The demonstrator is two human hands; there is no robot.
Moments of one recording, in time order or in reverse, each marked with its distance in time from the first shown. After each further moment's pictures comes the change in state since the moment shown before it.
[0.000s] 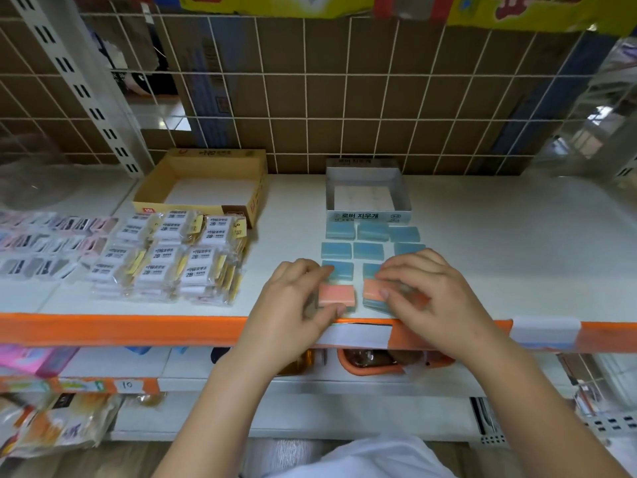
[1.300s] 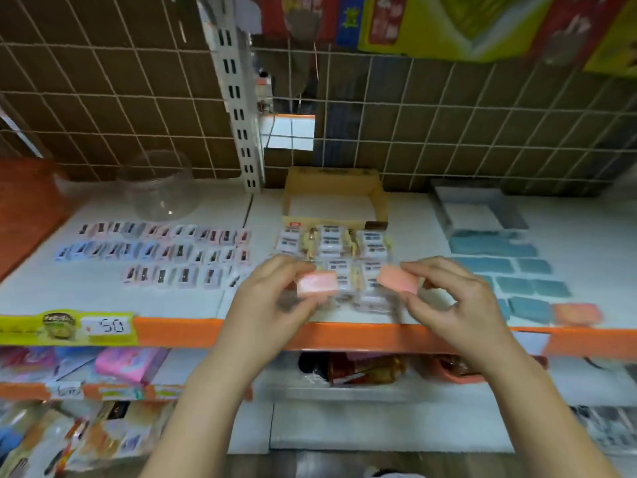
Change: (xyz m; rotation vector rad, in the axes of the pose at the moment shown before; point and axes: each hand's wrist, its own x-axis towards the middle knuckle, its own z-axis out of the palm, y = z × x) left_hand -0.070 -0.146 -0.175 -0.183 0.206 0.063; right_hand 0.066 -0.171 0.103 0.060 0.122 0.061
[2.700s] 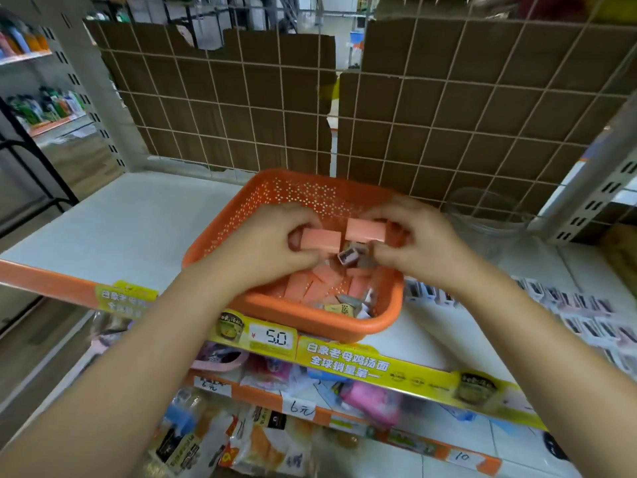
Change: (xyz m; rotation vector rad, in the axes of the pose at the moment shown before) left_hand -0.011 -0.300 -0.422 0.331 -0.139 -0.059; right_hand 0.229 -0.351 0.362 -0.004 -0.349 -0.253
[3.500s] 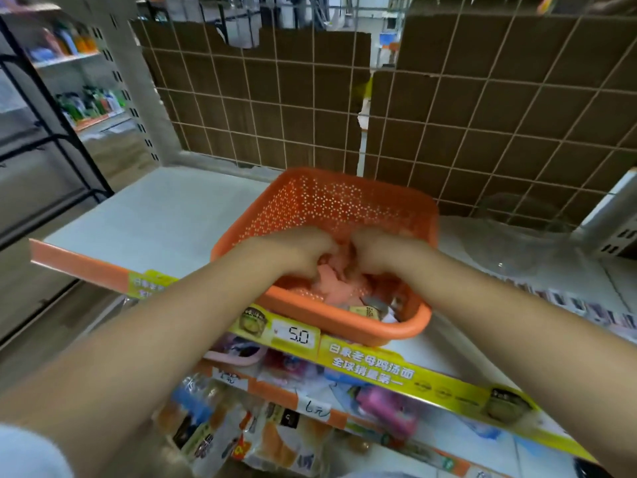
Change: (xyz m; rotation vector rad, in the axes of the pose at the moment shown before) left_hand 0.029 -0.034 0.031 0.384 -0.583 -0.126; right_hand 0.060 -0.012 0.073 -0.344 -0.564 0.269
